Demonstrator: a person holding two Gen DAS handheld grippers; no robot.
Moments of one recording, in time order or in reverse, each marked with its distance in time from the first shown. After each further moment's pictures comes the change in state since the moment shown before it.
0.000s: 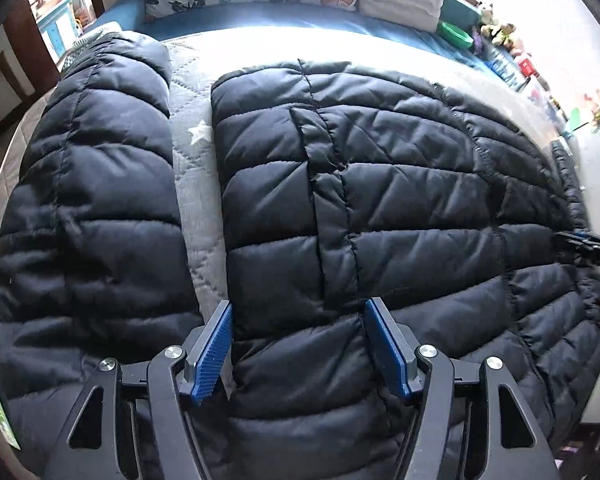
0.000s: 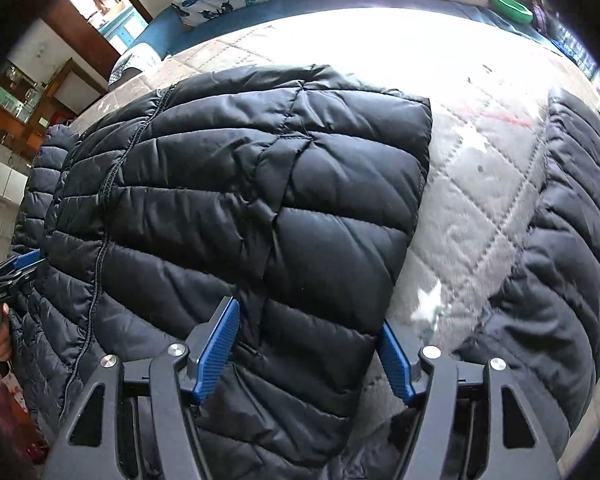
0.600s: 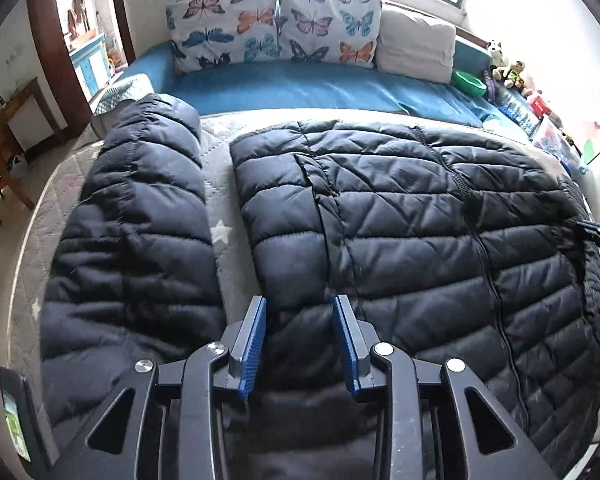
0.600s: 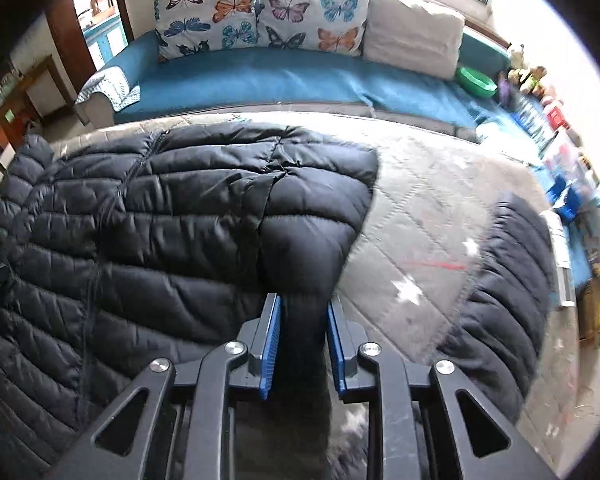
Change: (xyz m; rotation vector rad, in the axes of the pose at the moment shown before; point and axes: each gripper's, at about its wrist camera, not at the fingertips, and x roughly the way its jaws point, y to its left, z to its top) left arm -0.032 -0.034 0.002 -0.034 -0.221 0.086; right arm -0.044 0.026 0.055 -0.090 -0.195 -0.287
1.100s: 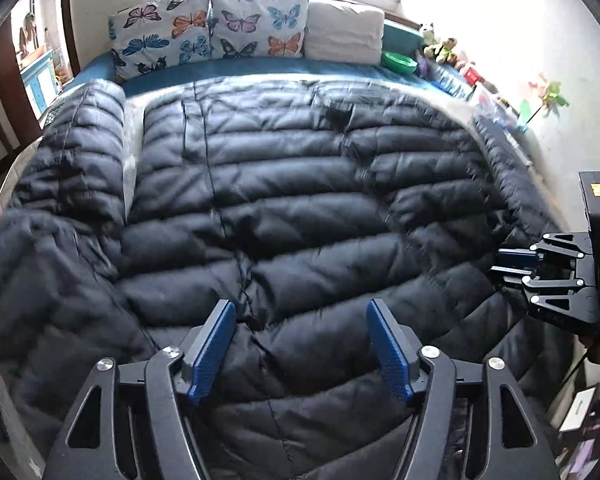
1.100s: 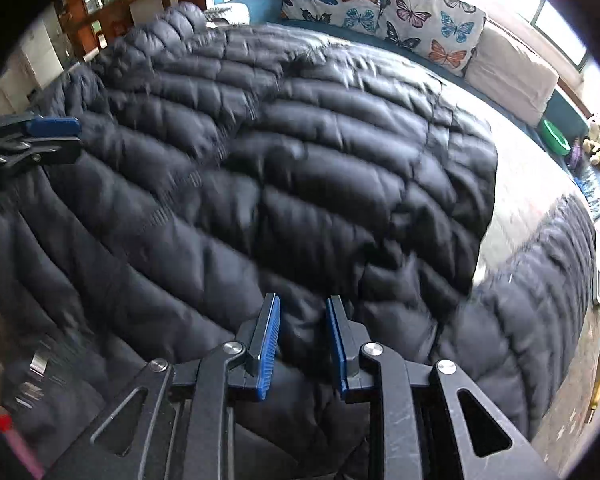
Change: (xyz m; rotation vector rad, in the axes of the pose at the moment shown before) left arm -0.040 -0.074 -0.110 0.134 0.011 -0.158; right arm -0.032 0.070 -0.158 -0.342 0.029 0.148
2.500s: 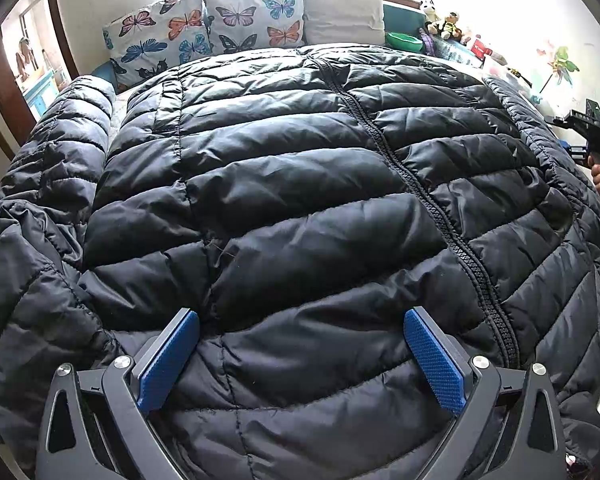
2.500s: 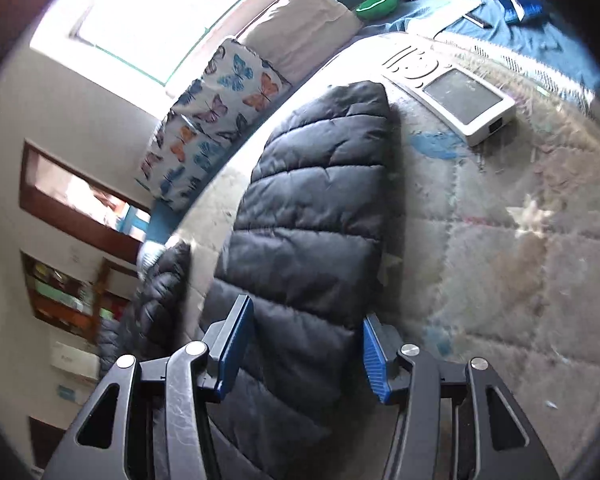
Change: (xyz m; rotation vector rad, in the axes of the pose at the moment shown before) left arm 0.047 -0.019 -0.010 0.068 0.020 0.083; right arm 0.005 -0.371 -0.112 0.993 -0.358 0.397
